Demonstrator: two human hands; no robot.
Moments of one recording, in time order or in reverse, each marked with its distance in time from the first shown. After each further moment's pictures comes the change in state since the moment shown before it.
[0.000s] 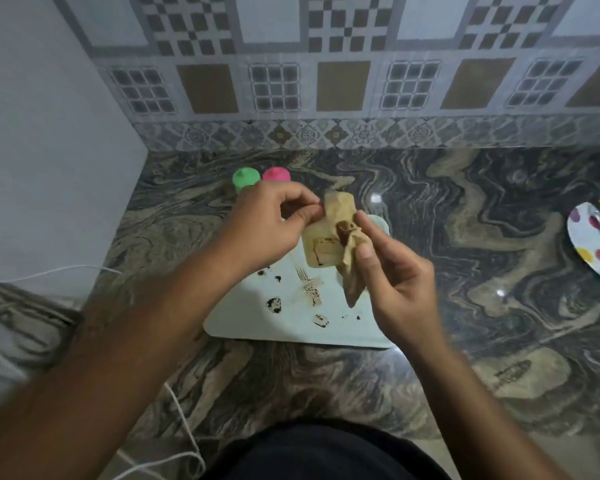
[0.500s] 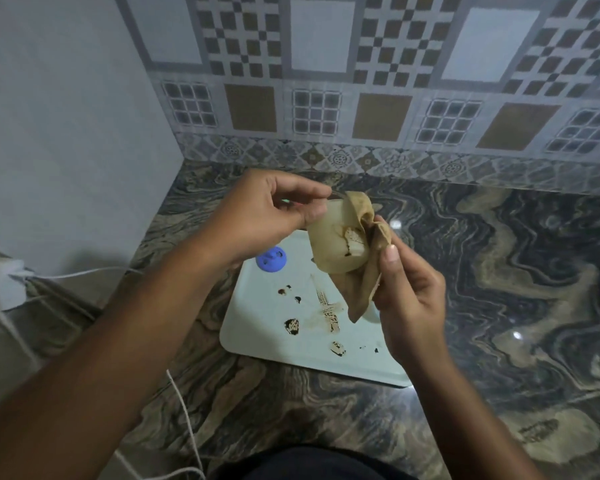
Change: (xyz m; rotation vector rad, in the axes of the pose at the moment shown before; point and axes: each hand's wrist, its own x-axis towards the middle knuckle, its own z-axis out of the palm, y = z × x) left_hand 0.010 -0.001 -0.058 -0.283 -0.020 -0.164; right_hand 0.030 -0.013 0.035 0.152 0.013 0.029
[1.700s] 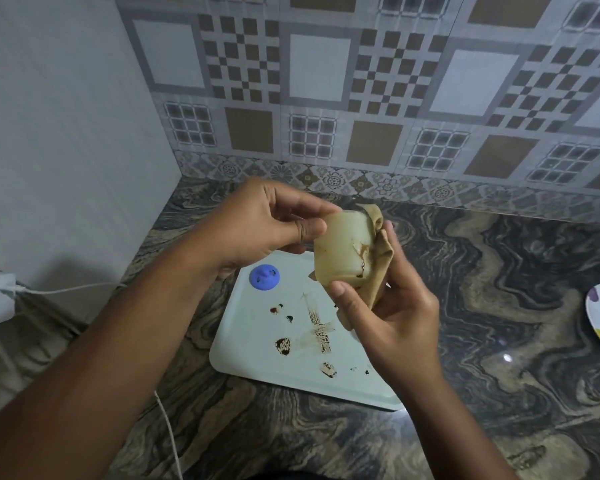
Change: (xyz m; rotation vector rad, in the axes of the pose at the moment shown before) left_hand 0.002 0.020 -0.011 -0.120 -0.147 0.032; right_hand -0.006 -0.023 0.009 -0.098 -0.088 -0.085
